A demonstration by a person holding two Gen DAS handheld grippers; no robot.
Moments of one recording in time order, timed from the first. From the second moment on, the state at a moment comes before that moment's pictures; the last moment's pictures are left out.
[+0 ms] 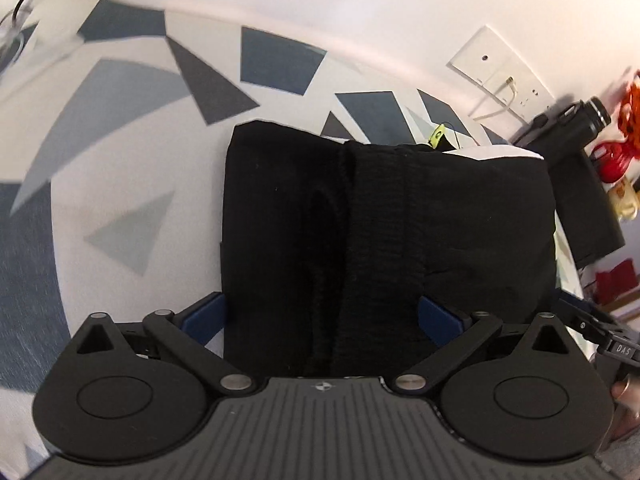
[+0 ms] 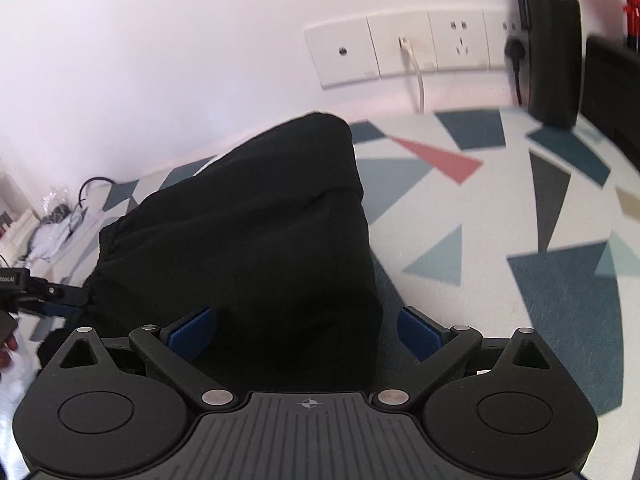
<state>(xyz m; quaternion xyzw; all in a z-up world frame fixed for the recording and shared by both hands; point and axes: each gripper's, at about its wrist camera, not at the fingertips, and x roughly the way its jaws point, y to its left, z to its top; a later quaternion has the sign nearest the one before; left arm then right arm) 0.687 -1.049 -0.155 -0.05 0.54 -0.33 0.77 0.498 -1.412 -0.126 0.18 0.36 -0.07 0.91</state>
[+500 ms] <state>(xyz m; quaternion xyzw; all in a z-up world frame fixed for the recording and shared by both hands) 0.692 -1.061 -0.154 0.00 0.57 -0.32 0.76 0.507 -1.406 -0.155 0.19 0.40 -0.06 0.89</state>
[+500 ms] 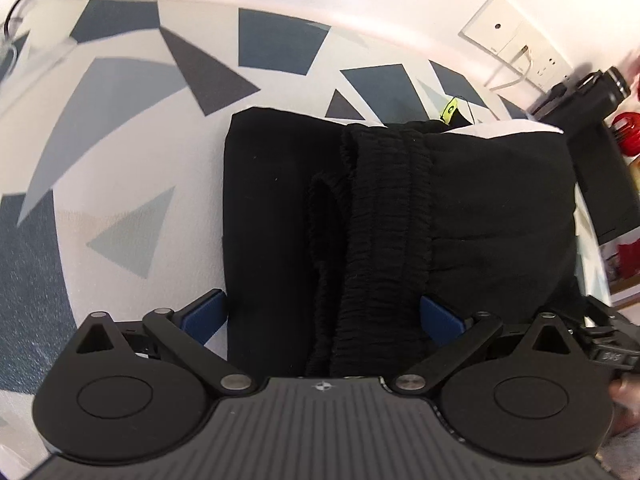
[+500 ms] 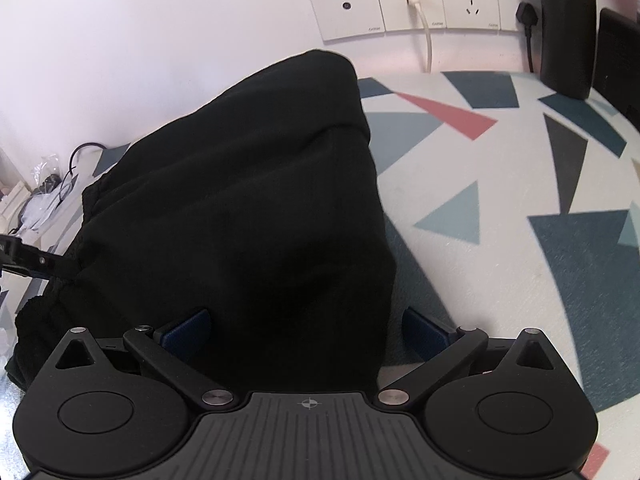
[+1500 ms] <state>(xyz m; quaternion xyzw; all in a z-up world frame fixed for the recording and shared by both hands) 0.654 -1.061 -0.150 0.00 0.53 -0.29 0.79 0.529 -1.384 -0.141 0.12 0.43 -0.02 0.90</state>
